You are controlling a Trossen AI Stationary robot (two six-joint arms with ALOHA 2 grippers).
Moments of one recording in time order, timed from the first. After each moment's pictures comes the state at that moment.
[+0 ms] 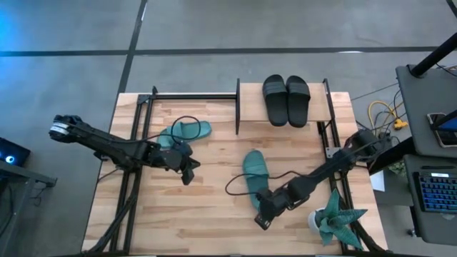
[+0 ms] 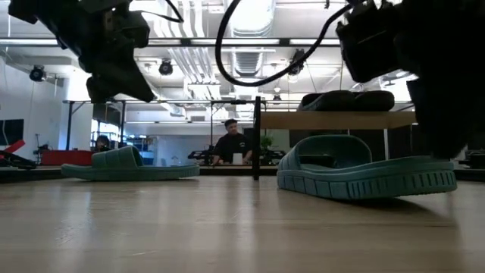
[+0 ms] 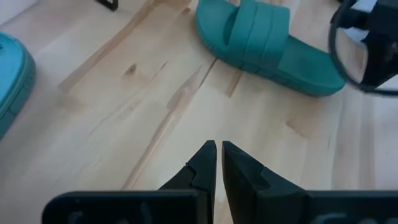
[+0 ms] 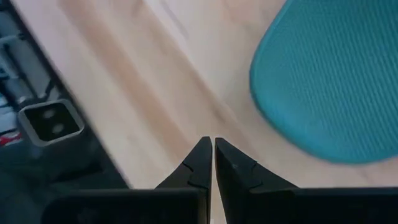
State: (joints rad) left arm -0.24 1.05 0.63 -0.29 -0.29 -0.72; right arm 0.54 1.75 1.04 -0.31 -0.04 1.30
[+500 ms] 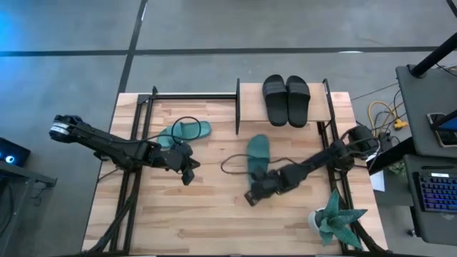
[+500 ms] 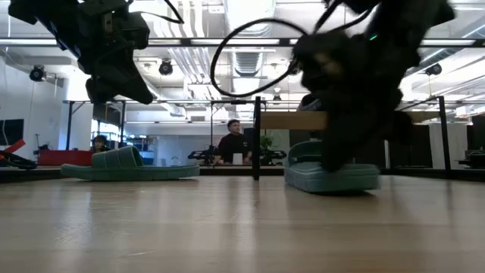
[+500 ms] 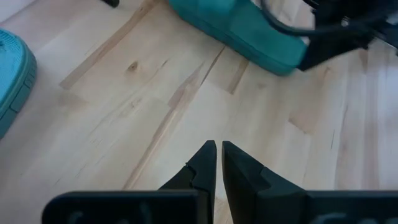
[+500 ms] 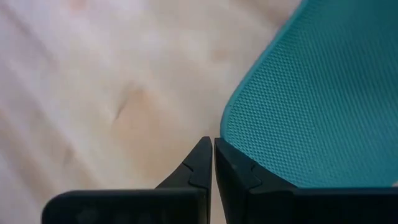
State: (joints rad) left arm -0.24 1.06 0.63 -0.30 -0.29 -0.72; right arm 0.36 1.77 1.01 -0.33 0.19 1.22
